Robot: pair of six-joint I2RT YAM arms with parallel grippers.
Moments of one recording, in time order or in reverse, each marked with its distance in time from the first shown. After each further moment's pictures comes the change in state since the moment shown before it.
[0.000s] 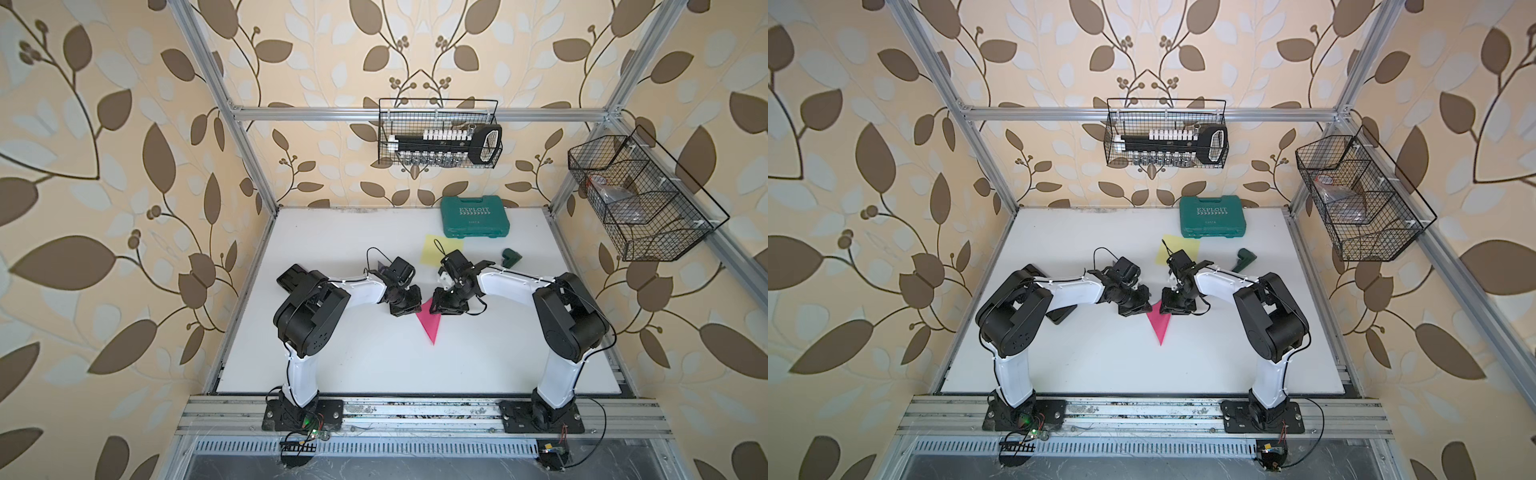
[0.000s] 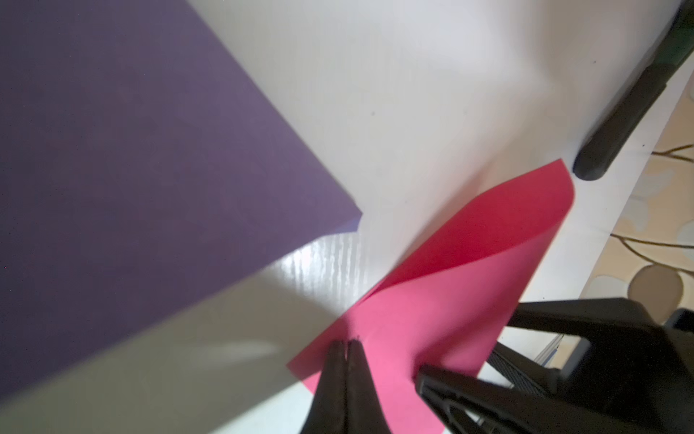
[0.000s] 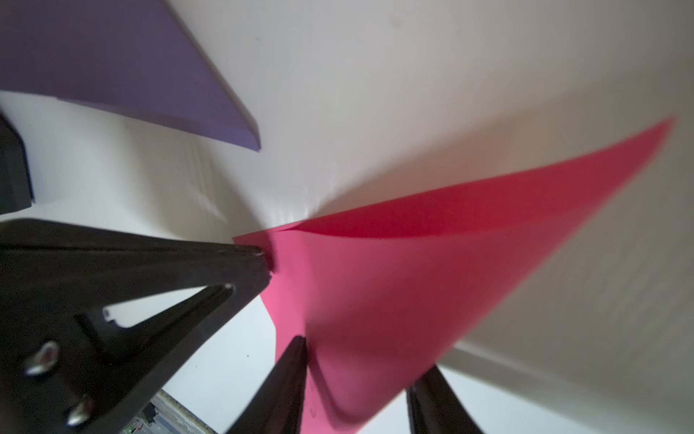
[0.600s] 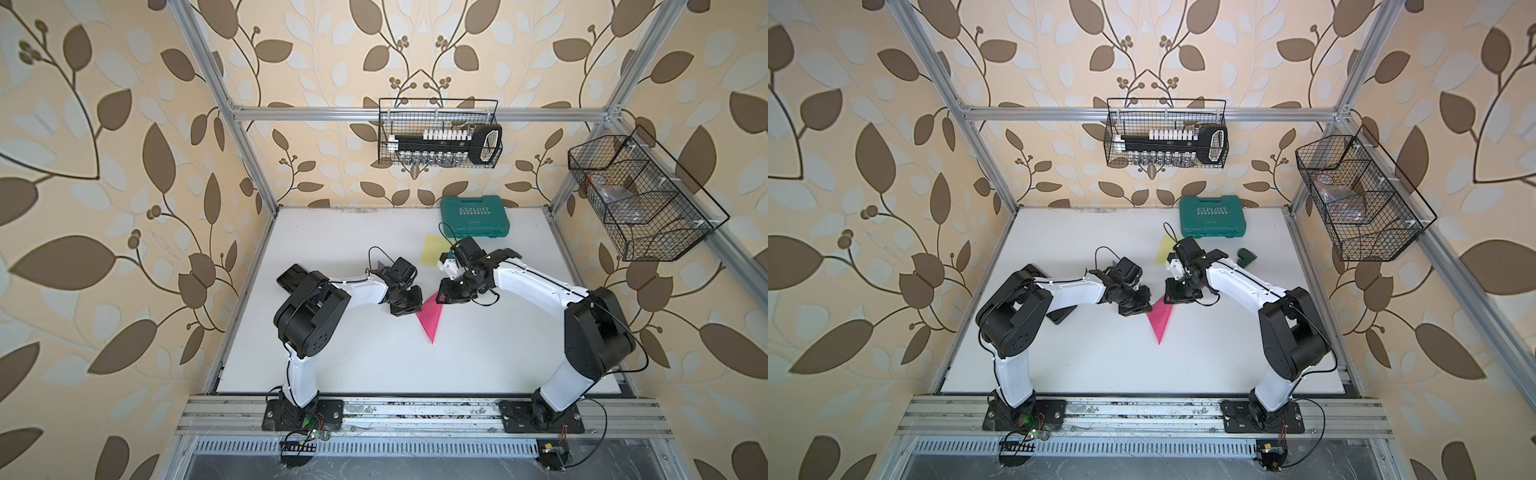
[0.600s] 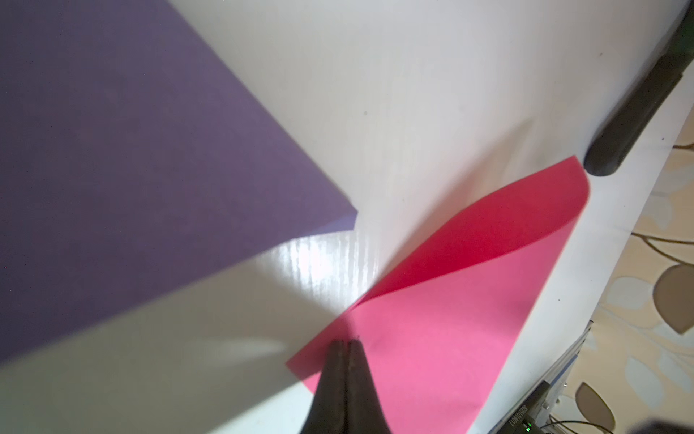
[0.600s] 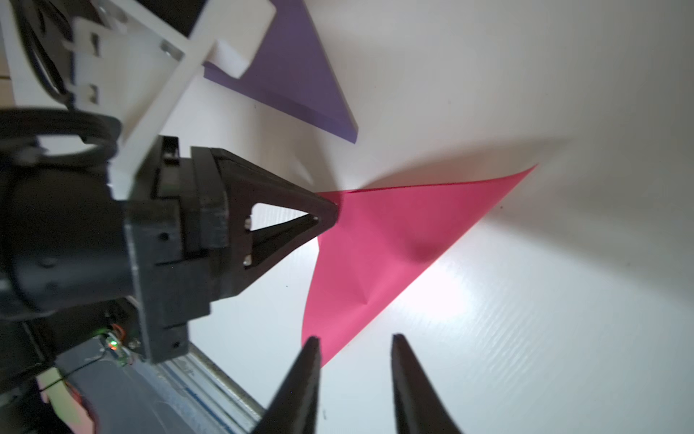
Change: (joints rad) left arm -0.006 -0.002 0.010 -0.019 -0.036 0.026; right arm -0.026 -0.161 0.103 -0.191 0.006 -0.267
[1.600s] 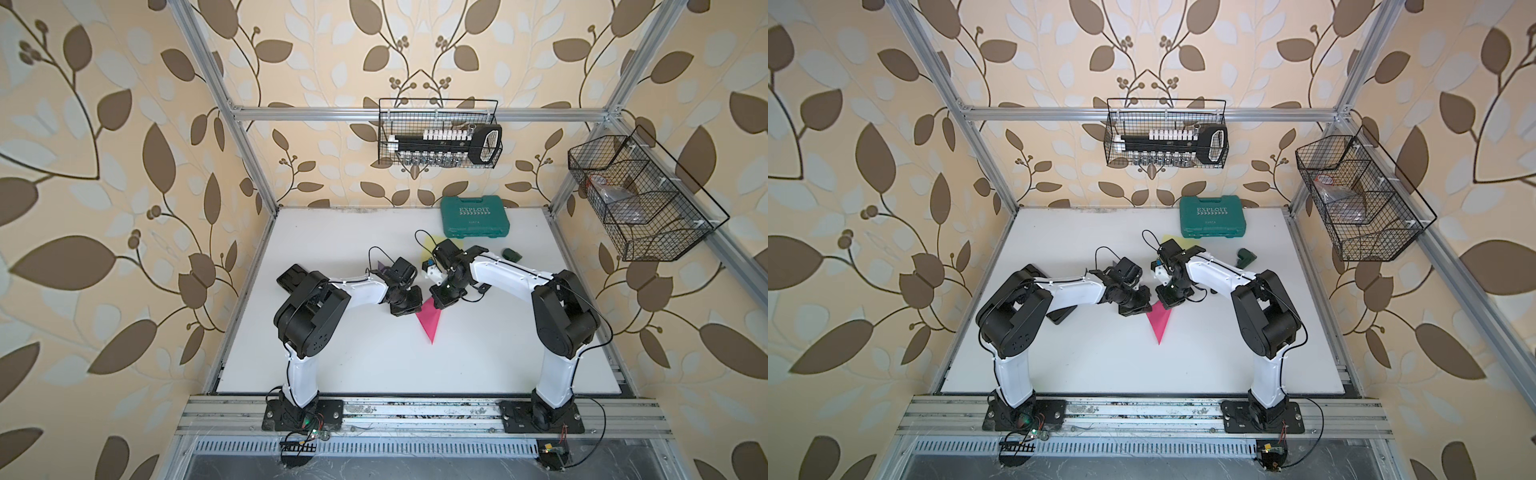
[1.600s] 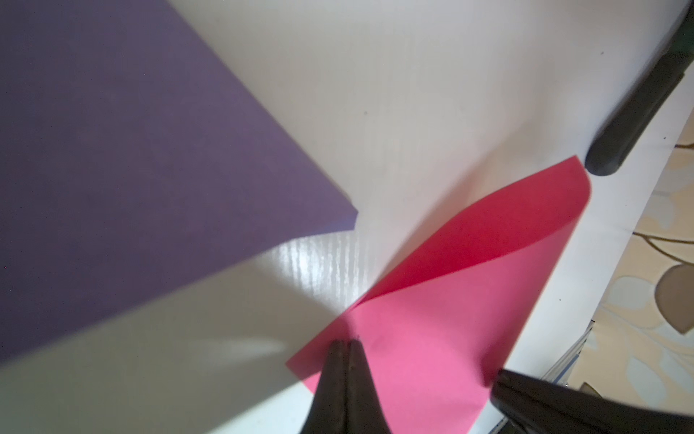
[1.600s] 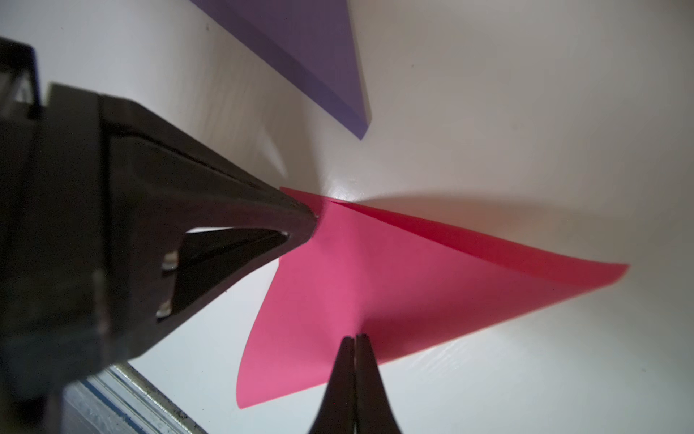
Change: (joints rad) left arm 0.000 0.000 0.002 -0.003 -0.001 0.003; right arm 0.064 0.212 0.121 -0.075 0.084 -0.201
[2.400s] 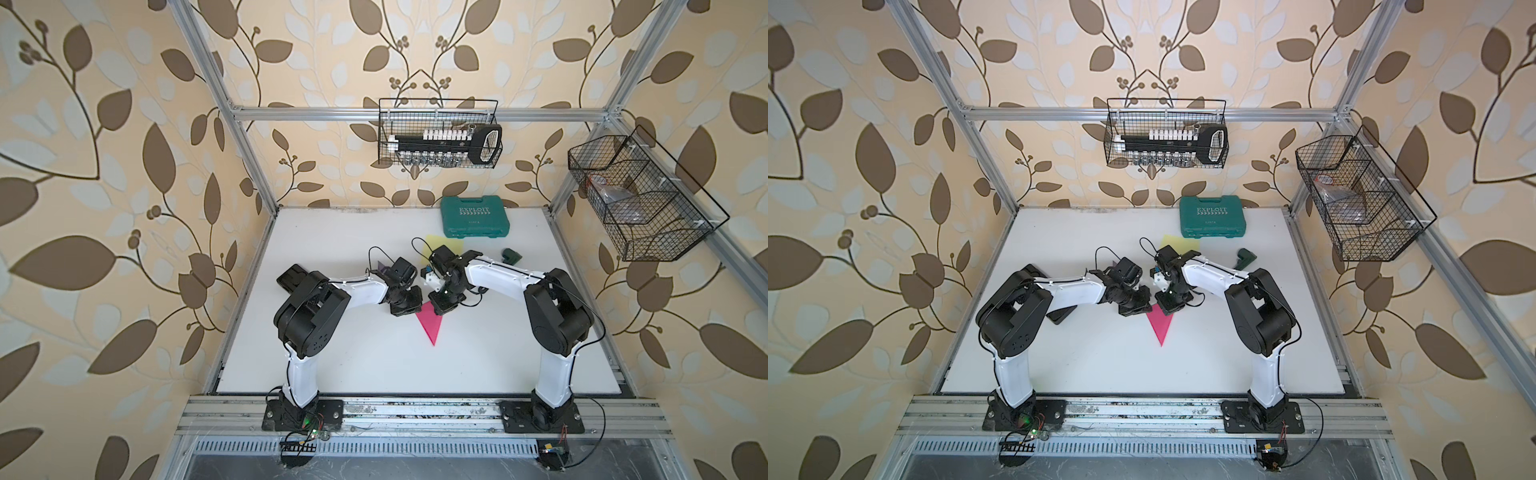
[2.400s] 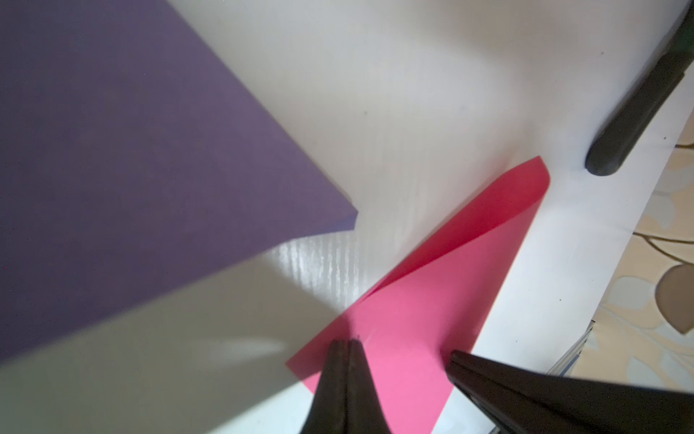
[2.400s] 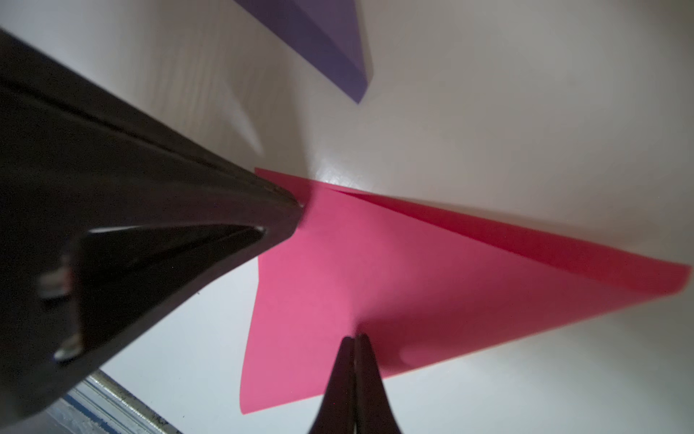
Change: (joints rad) left arm 0.000 0.000 0.000 0.000 -0.001 0.000; right arm 0.021 0.031 -0.030 0.004 0.024 0.002
